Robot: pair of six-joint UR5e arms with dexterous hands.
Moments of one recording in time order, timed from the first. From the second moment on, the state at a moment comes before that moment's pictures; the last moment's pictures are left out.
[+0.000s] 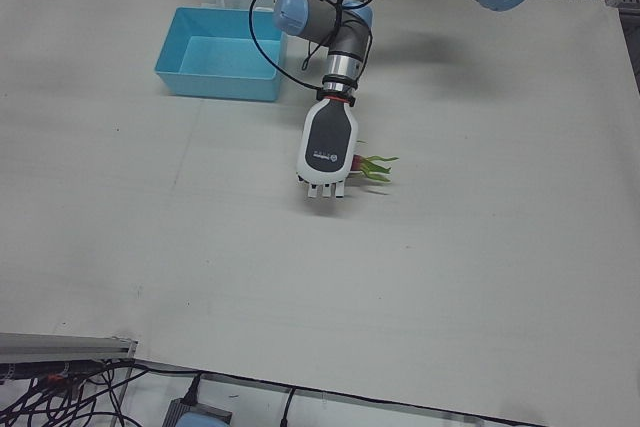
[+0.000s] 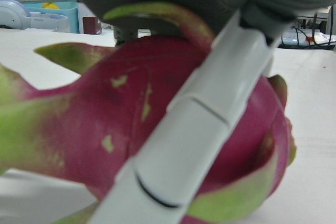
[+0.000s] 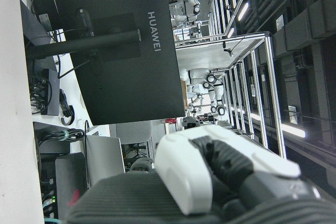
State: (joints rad) left arm -0.54 -2.00 -1.82 1.00 0.99 1.16; right arm 1.49 -1.65 1.69 -3.22 -1.55 0.16
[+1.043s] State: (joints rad) left arm -0.83 -2.18 -1.95 0.81 1.91 1.14; right arm 1.49 -1.65 1.69 -3.22 -1.55 0.16
